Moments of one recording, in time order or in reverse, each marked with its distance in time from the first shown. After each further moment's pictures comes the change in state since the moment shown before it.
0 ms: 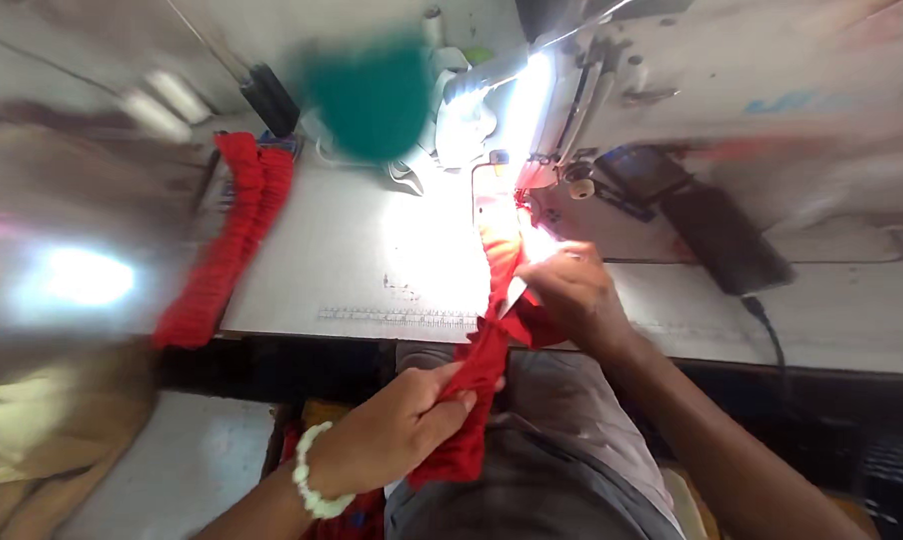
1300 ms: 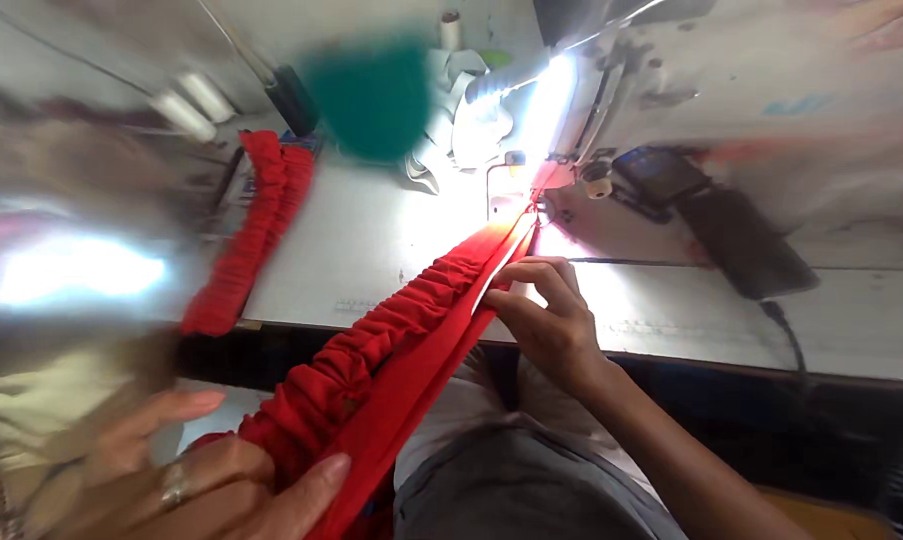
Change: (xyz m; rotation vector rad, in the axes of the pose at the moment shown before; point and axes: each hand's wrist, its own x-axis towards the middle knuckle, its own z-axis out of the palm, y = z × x) left_hand -0.143 0.042 -0.036 0.933 0.467 0.427; right_hand 0.015 -0.062 0.022 0.176 0.149 0.024
